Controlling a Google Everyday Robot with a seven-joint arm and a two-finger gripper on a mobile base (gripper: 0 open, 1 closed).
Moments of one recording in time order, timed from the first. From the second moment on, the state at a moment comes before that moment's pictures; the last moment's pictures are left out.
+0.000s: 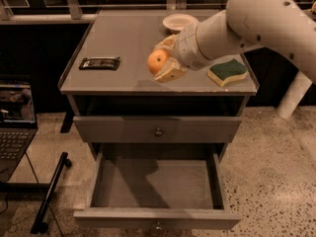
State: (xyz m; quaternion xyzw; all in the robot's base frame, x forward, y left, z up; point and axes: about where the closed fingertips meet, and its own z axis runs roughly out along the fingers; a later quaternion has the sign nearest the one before) arm 0.608 -0.034 0.918 -0.67 0.60 0.04 0.43
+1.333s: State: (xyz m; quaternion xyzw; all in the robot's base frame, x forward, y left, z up) arm 0.697 -0.034 0.868 -0.64 0.67 0.05 0.38
